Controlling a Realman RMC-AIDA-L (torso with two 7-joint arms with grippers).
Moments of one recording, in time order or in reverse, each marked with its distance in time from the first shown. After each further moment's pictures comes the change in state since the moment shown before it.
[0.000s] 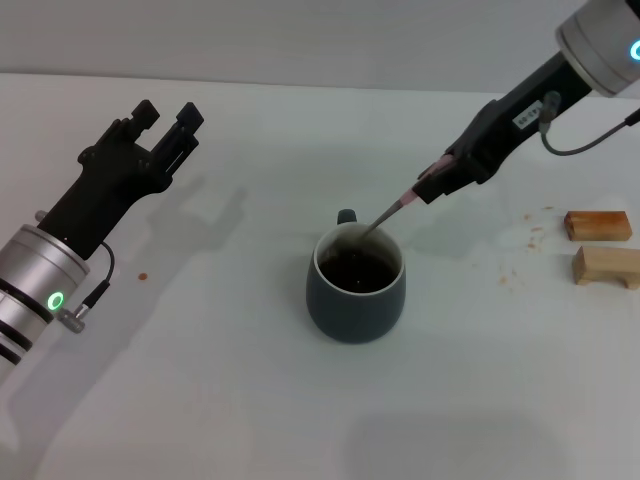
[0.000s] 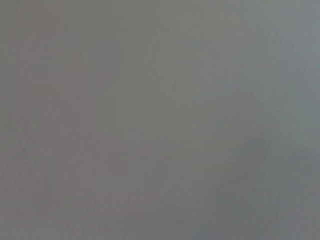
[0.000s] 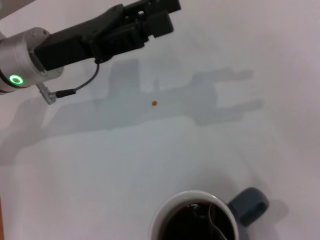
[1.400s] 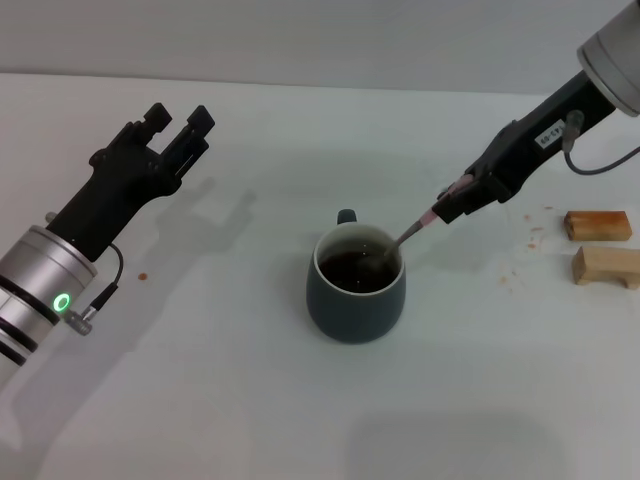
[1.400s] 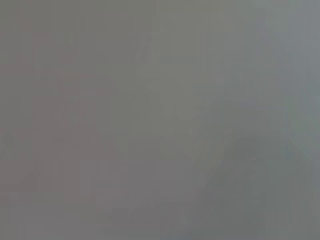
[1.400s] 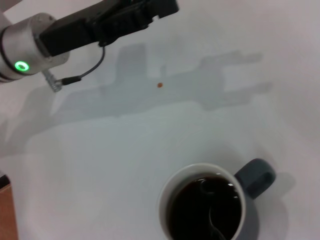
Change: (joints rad) left arm -0.005 0.000 0.021 -0.001 0.005 0.005 -0.033; right arm -0.050 0.005 0.002 -0.053 -0.008 -0.057 0.024
